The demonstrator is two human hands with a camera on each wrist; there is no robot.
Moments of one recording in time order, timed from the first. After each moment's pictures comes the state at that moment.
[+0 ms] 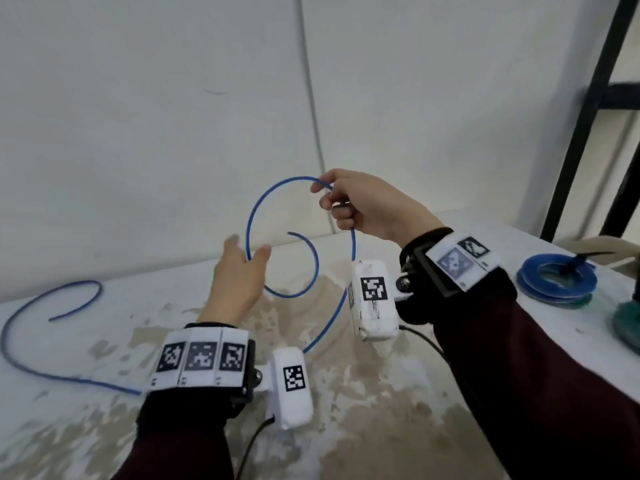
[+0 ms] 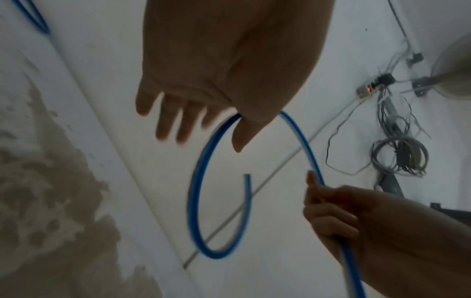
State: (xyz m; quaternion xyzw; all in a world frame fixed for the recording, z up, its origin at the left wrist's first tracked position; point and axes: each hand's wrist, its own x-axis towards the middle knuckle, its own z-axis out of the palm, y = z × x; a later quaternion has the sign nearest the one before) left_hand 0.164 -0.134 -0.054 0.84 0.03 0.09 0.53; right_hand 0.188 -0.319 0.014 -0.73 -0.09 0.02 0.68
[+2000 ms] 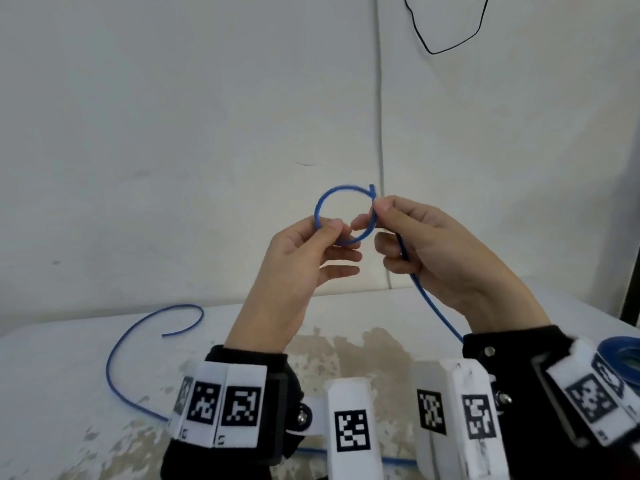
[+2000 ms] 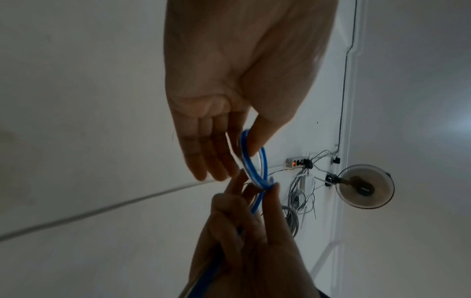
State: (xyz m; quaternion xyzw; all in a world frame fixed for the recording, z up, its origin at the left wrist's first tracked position) left_hand 0.081 -0.119 0.042 0.61 -0.20 0.13 0.75; right_hand 0.091 -0.273 0.057 -0.66 -0.28 -0.06 0.69
